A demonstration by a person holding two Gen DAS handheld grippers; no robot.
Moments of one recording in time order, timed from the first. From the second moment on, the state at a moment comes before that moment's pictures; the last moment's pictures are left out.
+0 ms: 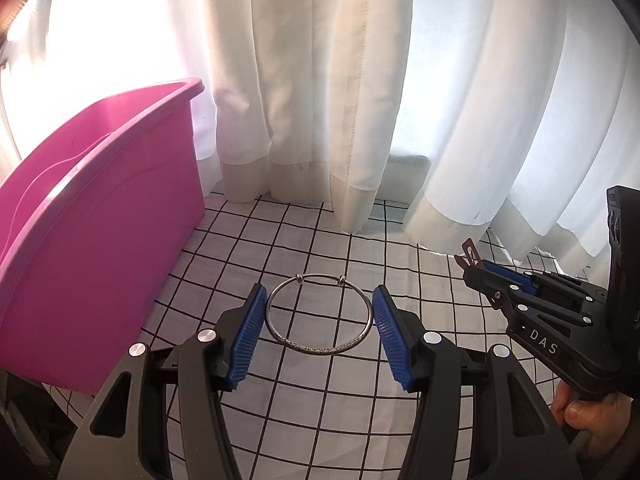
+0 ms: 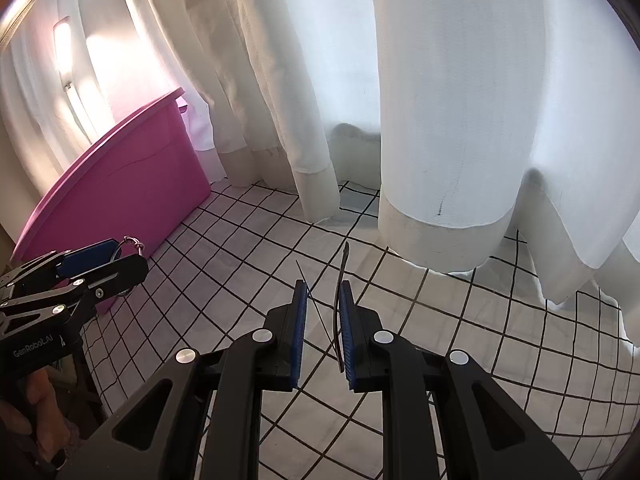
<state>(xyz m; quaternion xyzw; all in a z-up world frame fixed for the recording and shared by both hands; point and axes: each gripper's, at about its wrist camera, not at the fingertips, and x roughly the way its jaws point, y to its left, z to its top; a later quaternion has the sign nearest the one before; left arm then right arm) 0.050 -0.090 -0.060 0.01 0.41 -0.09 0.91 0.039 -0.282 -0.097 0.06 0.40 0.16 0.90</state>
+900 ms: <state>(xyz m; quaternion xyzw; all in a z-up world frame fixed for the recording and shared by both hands) 0.071 0.078 0.058 -0.02 0.30 -0.01 0.95 0.086 -0.091 0.047 0.00 0.29 0.26 0.92</state>
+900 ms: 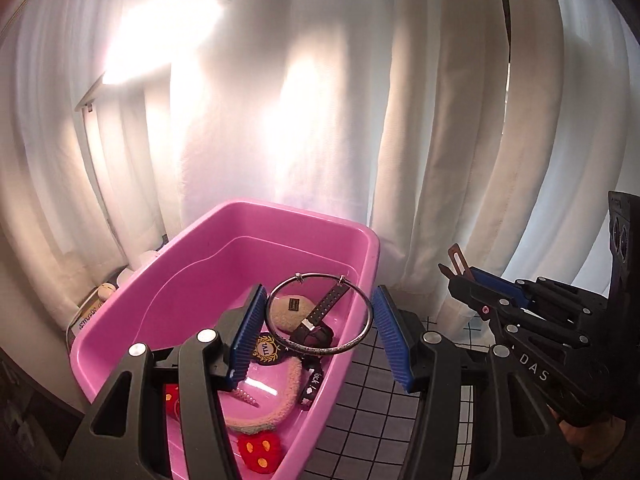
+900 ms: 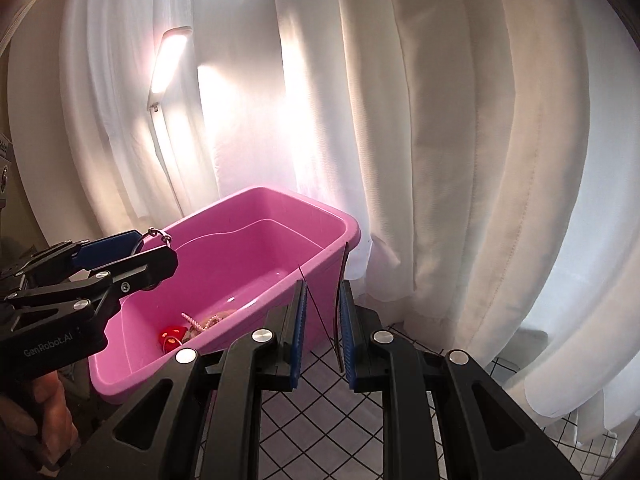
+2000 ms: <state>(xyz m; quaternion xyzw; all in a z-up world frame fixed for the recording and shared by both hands) 0.107 0.212 0.003 -0.10 0.41 0.13 0.90 0.179 0.061 0.013 -0.05 0.41 0.25 0.87</state>
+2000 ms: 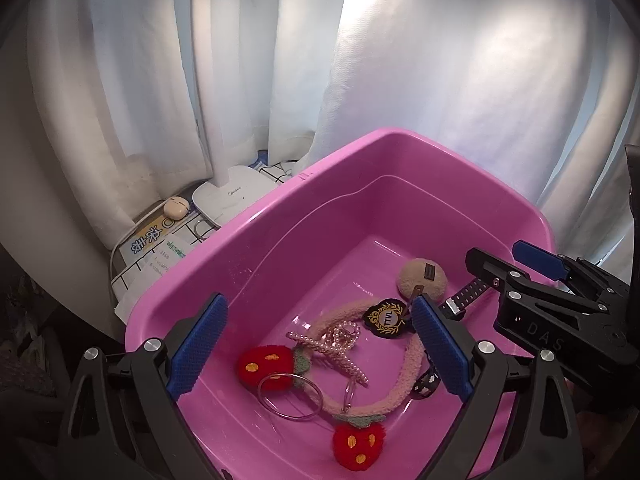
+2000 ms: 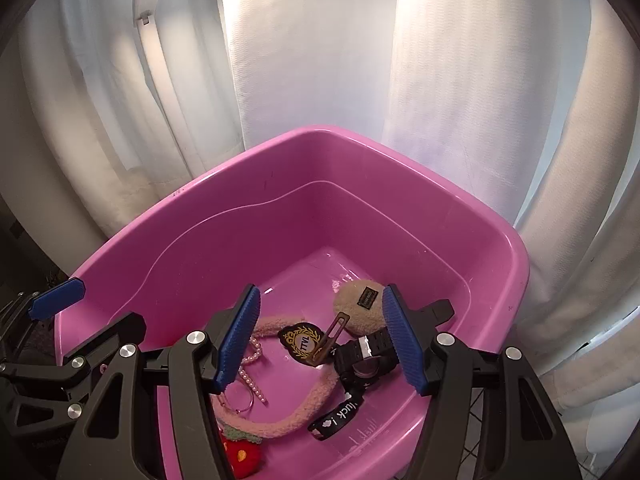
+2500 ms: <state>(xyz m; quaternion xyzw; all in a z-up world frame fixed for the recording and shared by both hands) 0.096 0.212 0.009 -0.09 0.42 0.17 0.88 0.154 0.037 0.021 -0.02 0.41 0.21 0.89</state>
